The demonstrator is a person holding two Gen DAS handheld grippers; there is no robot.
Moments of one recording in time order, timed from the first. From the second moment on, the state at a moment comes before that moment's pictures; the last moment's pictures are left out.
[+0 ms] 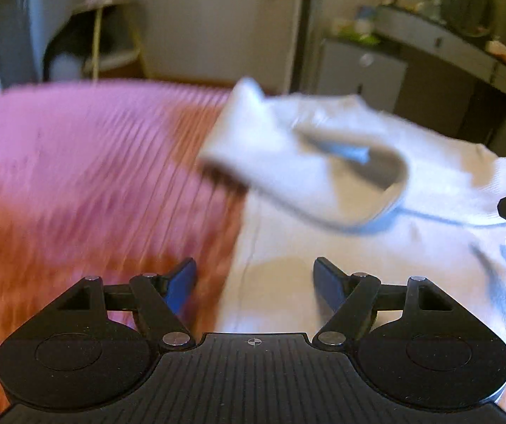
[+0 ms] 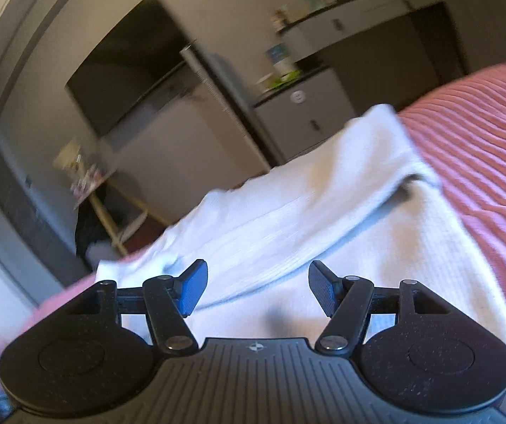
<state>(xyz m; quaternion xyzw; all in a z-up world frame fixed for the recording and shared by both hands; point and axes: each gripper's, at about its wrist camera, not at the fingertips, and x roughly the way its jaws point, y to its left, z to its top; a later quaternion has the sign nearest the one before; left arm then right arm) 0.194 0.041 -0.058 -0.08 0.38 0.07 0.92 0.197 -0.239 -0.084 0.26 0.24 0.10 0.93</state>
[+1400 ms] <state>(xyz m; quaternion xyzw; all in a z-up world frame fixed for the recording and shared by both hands) 0.158 0.053 -0.067 -0.12 0.36 0.10 0.92 0.265 -0.260 -0.080 0.26 0.29 -0.01 0.92</state>
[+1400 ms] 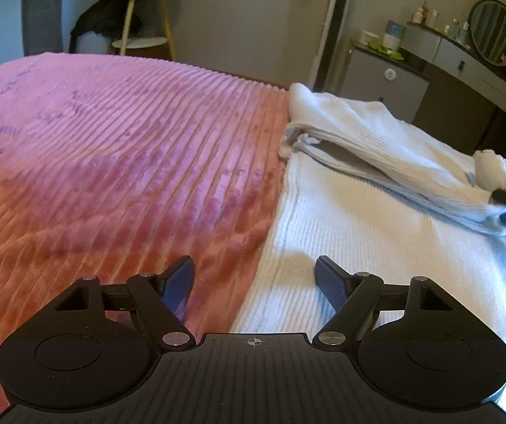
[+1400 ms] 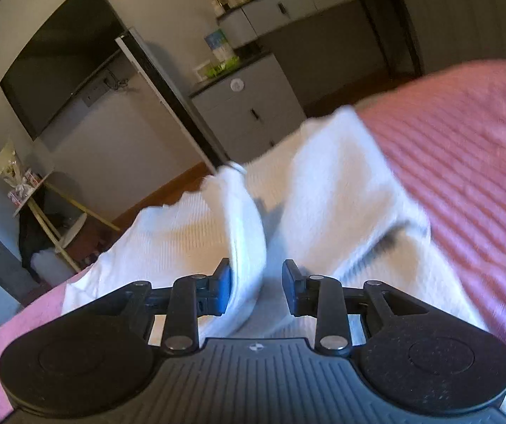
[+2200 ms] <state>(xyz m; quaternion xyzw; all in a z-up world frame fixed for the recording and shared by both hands) 0.159 0.047 -0.070 -0.11 0.36 0.09 0.92 0.274 -0.285 -0.027 0.25 0.18 0.04 0.95</state>
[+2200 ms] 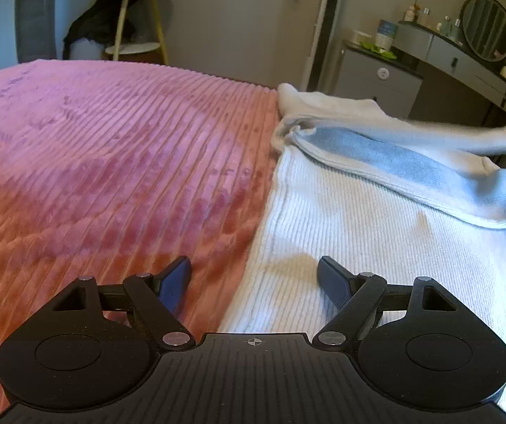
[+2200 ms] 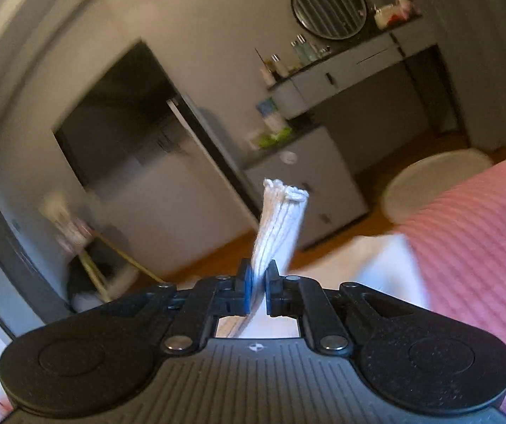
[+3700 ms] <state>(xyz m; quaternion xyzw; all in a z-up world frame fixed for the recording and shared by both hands) 0.262 0.053 -0.041 -0.21 0.35 0.01 0.91 0.247 -0.347 -0.114 0.48 0.22 -0.01 0.85</state>
